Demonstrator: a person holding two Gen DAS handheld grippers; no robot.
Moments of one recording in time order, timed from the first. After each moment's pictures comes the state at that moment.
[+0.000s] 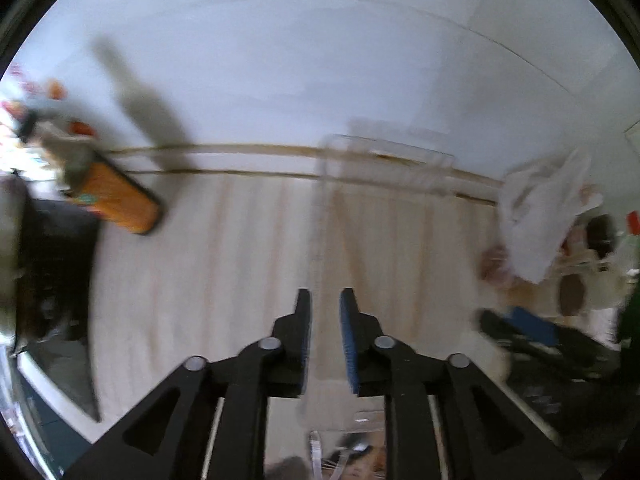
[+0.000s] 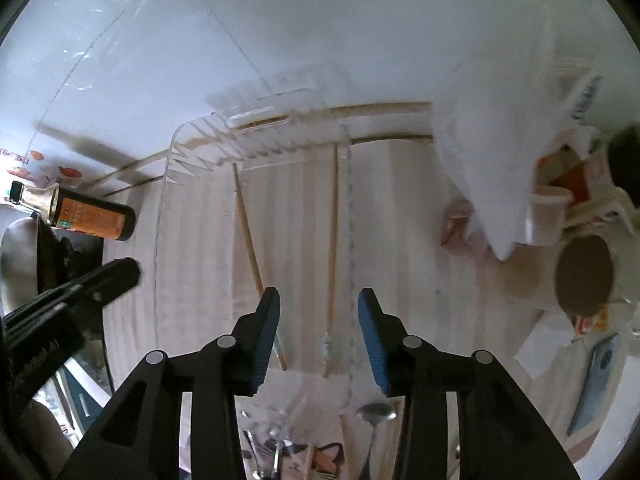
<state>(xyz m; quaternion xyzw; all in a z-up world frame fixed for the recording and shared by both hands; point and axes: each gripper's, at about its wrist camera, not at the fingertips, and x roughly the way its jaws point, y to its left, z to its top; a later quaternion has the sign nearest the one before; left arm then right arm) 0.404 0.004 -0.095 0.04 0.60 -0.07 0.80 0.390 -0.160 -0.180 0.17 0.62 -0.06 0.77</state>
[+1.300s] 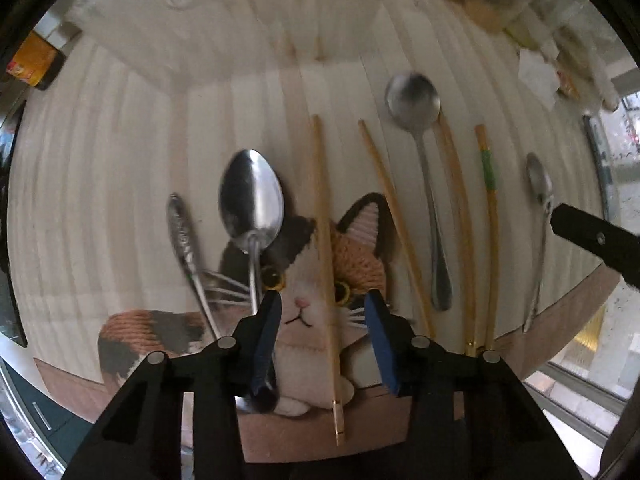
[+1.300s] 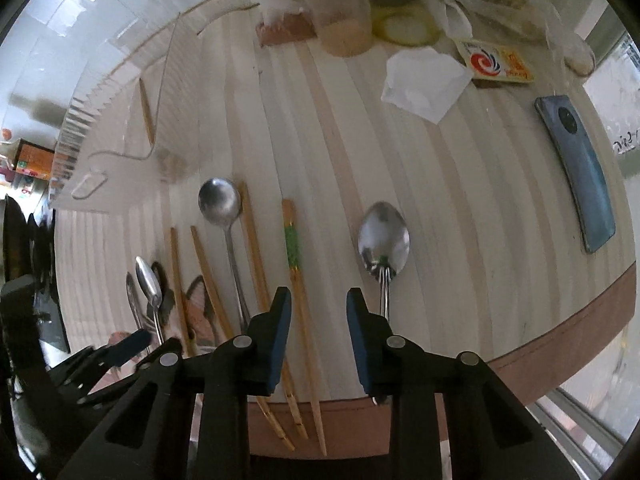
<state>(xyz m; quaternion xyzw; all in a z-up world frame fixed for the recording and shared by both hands) 0.190 -0.045 -0.256 0.13 0.70 -0.16 0.68 0.143 -0.197 -0.248 0.24 0.63 -0.15 0.72</state>
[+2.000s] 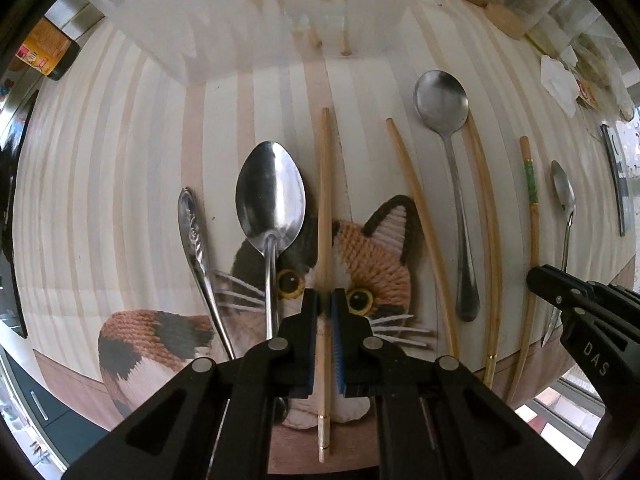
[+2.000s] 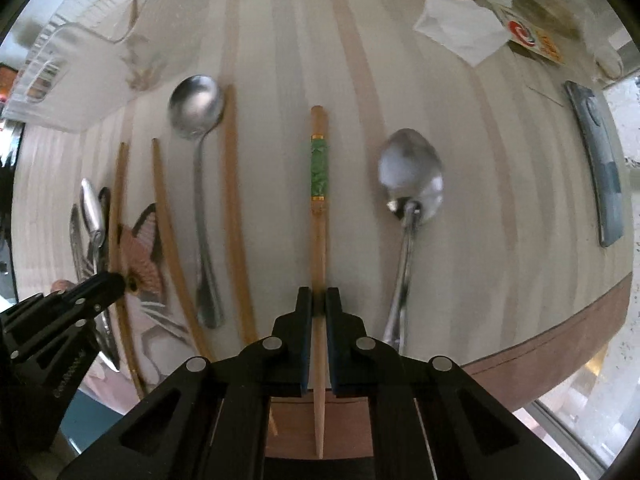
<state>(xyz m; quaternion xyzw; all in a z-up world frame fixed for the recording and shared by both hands) 0.189 -0.016 -0.253 0.12 0.69 -0.14 0.70 0.138 -0.155 -0.301 0.16 0.69 -0.15 0.69</state>
